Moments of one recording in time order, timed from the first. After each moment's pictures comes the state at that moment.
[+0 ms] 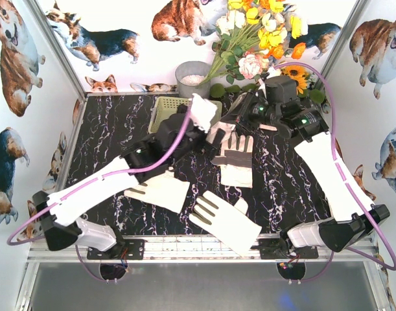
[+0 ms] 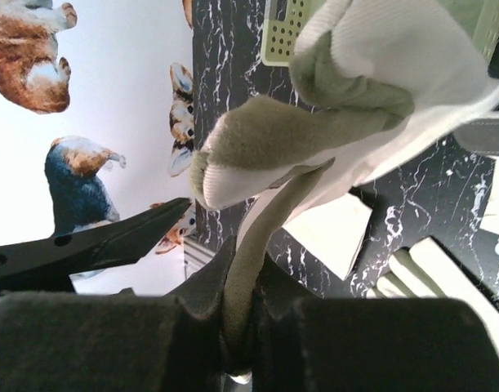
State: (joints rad) left arm -0.99 1.35 1.44 -0.39 -0.34 -0.08; right arm 0.42 1.35 1.63 -0.80 -0.31 0.89
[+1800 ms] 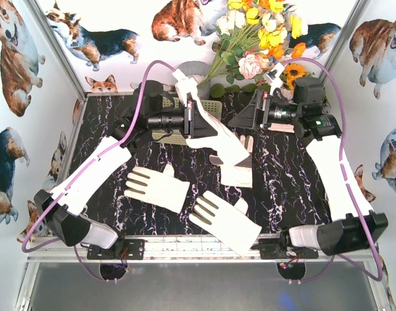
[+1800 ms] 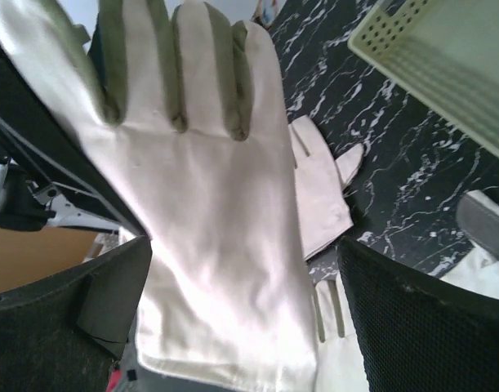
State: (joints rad) left arm -0.61 1.43 1.51 -0.33 0.72 -0.53; right arm 0.14 1.28 1.45 -0.58 -0.95 0.45
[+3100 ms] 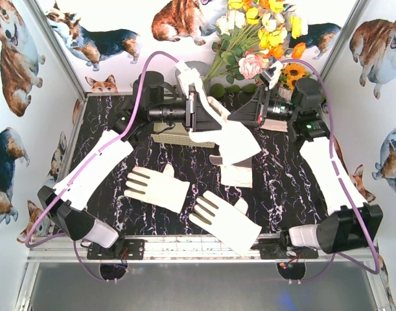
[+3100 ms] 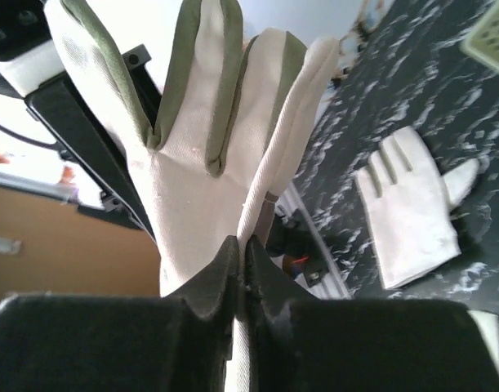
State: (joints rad) left arm -0.61 1.49 1.65 -0.32 0.82 -0.59; right arm 0.14 1.32 1.29 -0.01 -1.19 1.01
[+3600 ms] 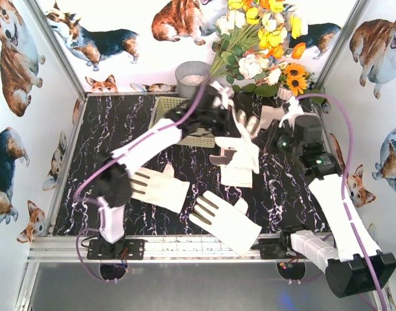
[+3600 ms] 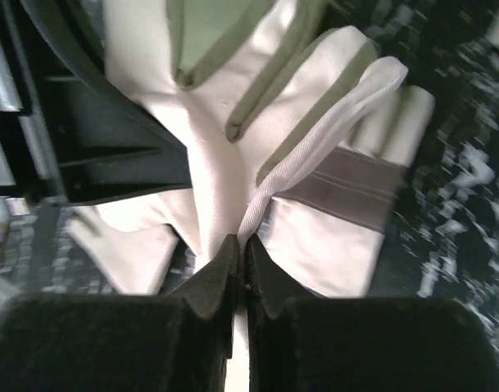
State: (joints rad) left arm -0.71 1.89 1.79 -0.42 0.44 -0.63; right arm 0.16 0.97 1.05 -0.49 -0.38 0.41
